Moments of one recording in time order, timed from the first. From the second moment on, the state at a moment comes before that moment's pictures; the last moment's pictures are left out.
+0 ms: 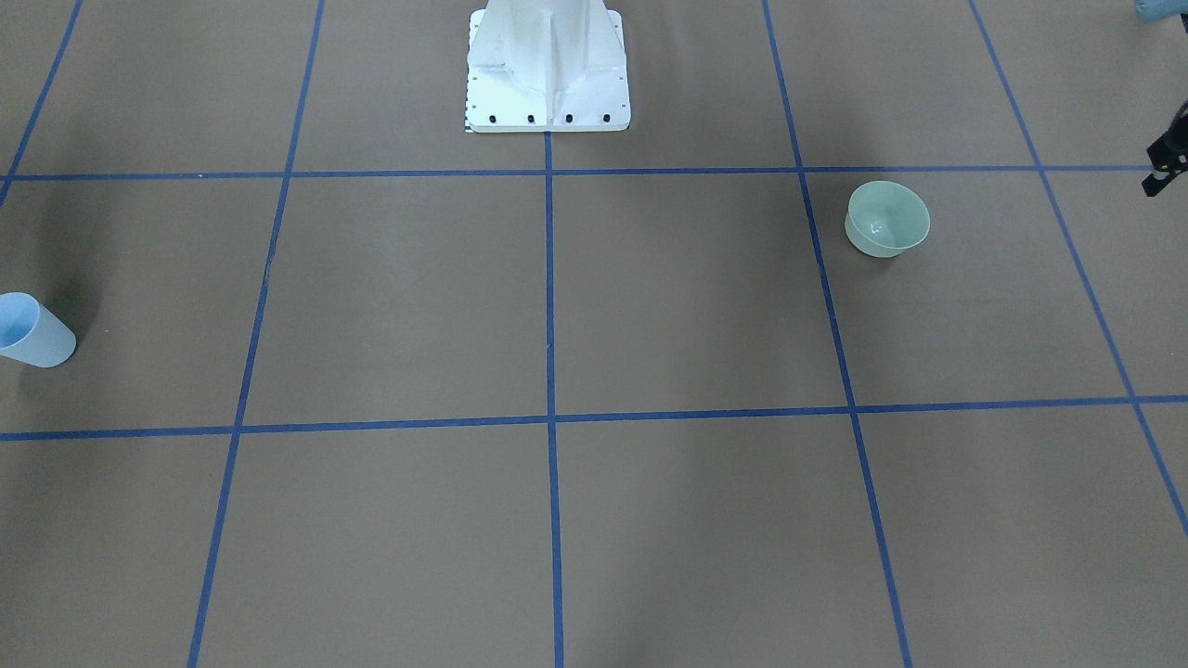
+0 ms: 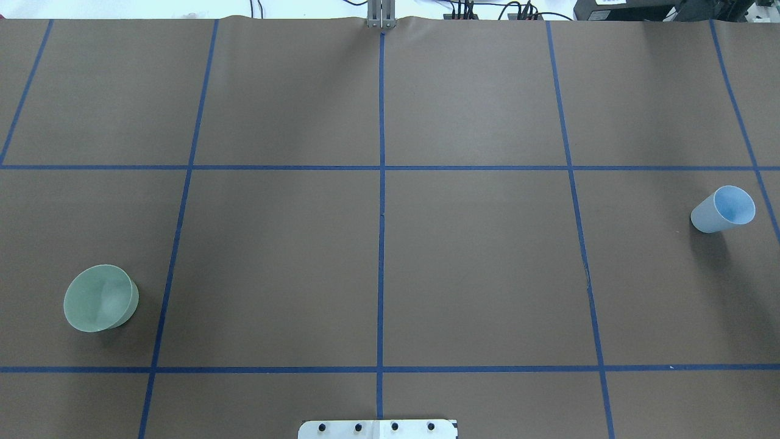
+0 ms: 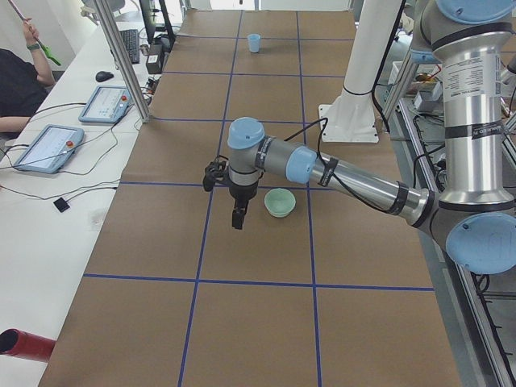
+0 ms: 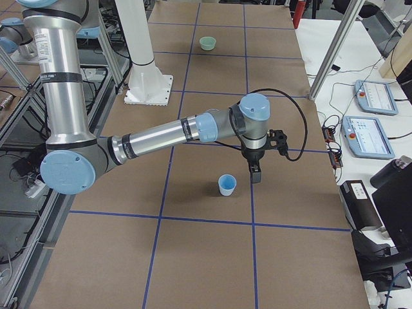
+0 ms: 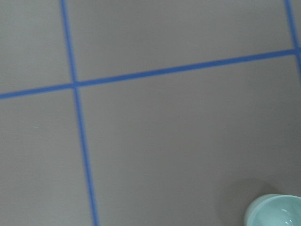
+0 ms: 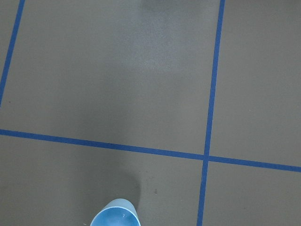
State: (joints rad) left arm -1.46 -1.45 -1.95 -1.49 -2.30 -0.13; right arm 1.48 -1.50 1.80 -1.64 2.27 0.14
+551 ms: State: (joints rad) left arm -1.53 -1.46 -1.82 -1.53 -2.35 -0.18; right arm 1.53 -1.56 1.78 -1.65 2.37 0.14
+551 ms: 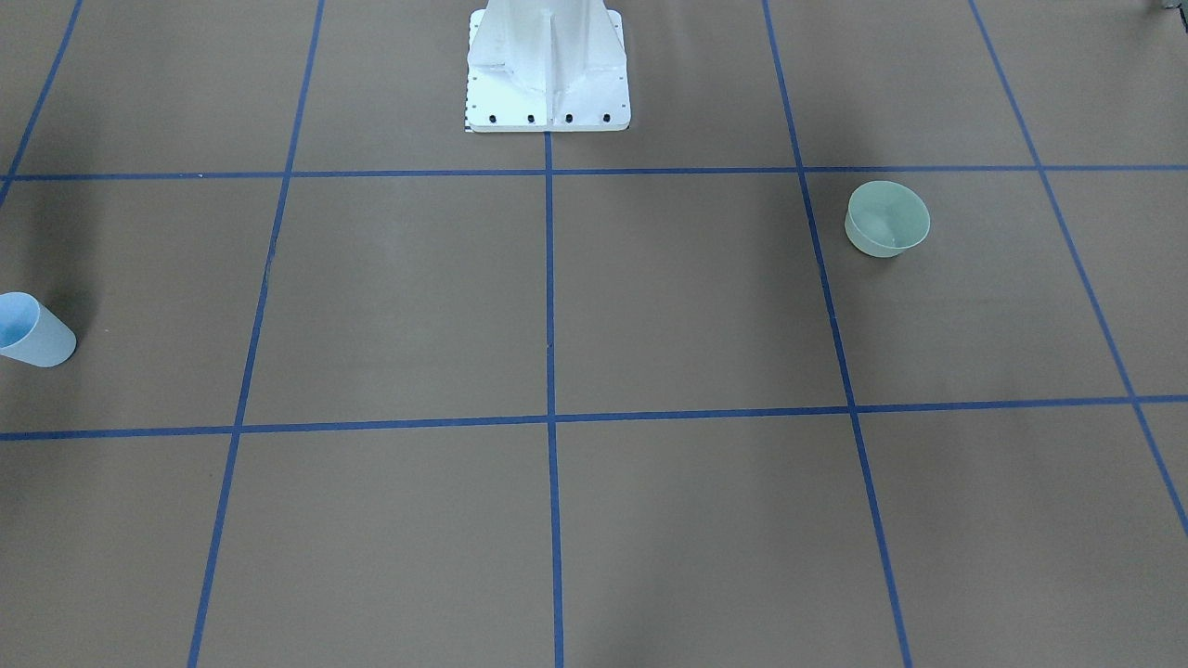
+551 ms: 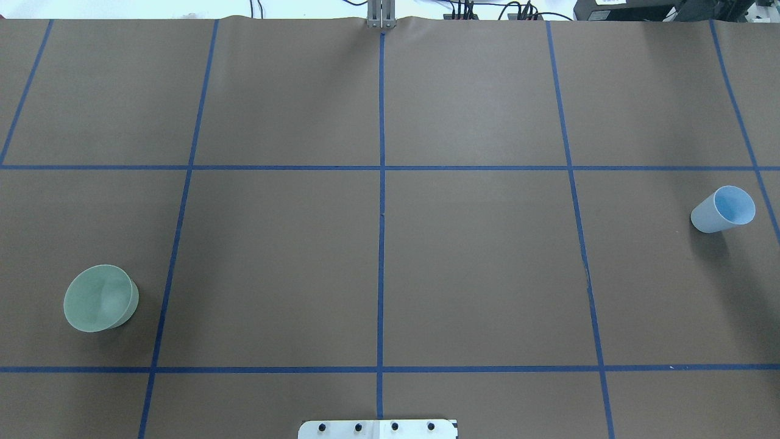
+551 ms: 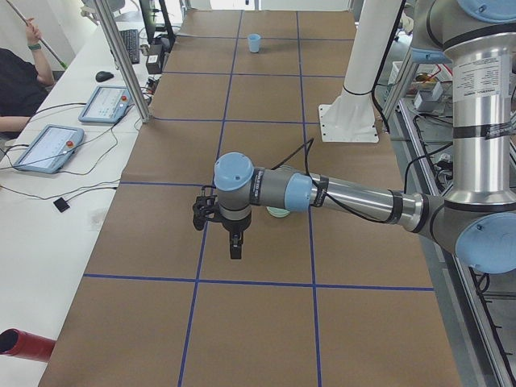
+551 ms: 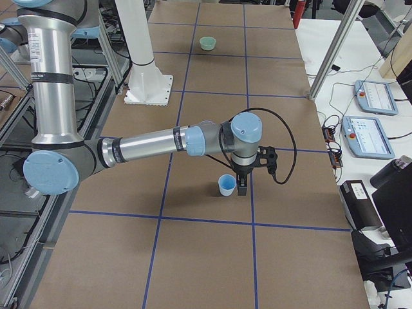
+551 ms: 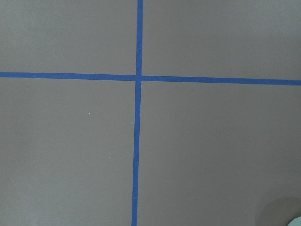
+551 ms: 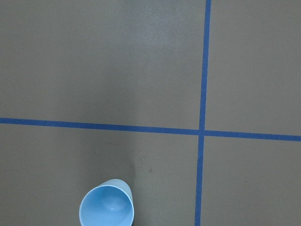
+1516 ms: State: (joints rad) left arm -1.53 -1.51 -1.70 -1.56 -2.35 -0.18; right arm 1.56 -1.60 1.72 -1.63 2.37 0.12
